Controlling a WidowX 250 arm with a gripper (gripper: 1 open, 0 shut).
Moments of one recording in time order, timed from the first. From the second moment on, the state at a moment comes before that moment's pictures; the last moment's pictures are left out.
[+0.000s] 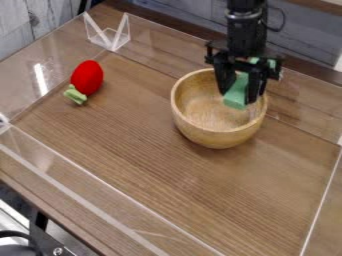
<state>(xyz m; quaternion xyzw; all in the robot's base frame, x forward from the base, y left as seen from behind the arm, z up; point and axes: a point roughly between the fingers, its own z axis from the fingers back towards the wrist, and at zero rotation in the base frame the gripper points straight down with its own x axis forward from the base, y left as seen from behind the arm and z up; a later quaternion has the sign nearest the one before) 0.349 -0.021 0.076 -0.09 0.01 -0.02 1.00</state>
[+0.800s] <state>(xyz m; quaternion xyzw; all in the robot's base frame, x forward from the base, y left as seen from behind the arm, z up) 0.362 0.007 0.093 -0.11 0.01 -0.05 0.99</state>
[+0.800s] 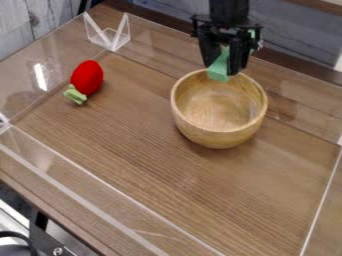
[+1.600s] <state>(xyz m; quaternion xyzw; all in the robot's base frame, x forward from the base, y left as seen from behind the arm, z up) 0.348 0.016 0.070 -0.11 0.03 -0.02 0.99</state>
